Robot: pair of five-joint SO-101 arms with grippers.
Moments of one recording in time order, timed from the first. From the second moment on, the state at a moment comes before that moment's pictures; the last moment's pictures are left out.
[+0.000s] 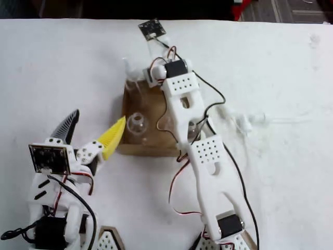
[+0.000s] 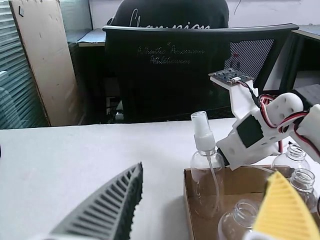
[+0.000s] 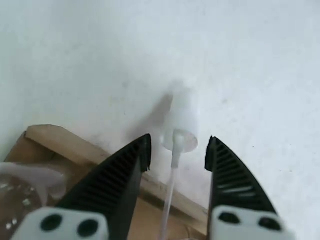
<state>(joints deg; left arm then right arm) -3.0 -104.7 73.7 49.8 0.3 -22.8 69.5 -81.5 74.5 10.1</state>
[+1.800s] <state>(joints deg) -3.0 -104.7 73.7 49.8 0.3 -19.6 60.6 -81.4 85.7 13.0</state>
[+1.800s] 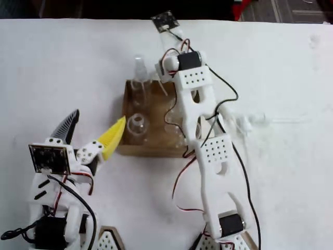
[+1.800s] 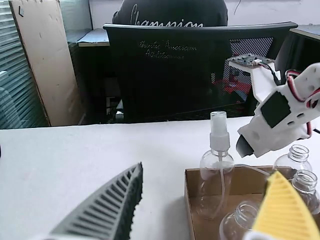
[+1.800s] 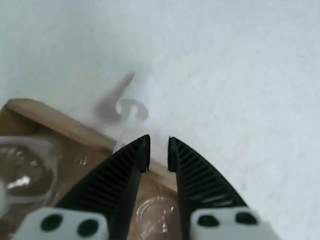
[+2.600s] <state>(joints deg) -3.0 -104.7 73.7 49.8 0.3 -24.5 53.0 -74.6 97.2 16.7</state>
